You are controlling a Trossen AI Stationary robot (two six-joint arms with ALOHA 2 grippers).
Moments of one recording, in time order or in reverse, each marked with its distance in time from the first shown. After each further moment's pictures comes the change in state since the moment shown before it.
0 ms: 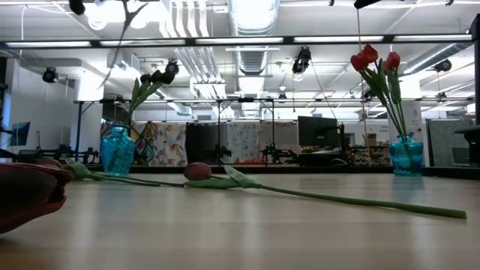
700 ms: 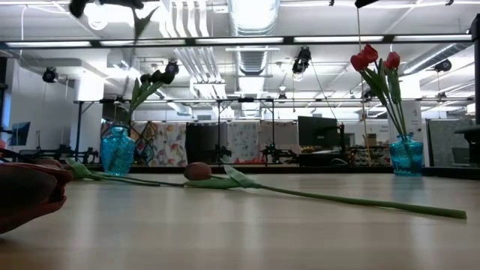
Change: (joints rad) left arm -0.485 0.075 0.000 -0.425 -0.148 -0.253; right arm 0.000 -0.001 0.000 -0.004 -0.052 -0.122
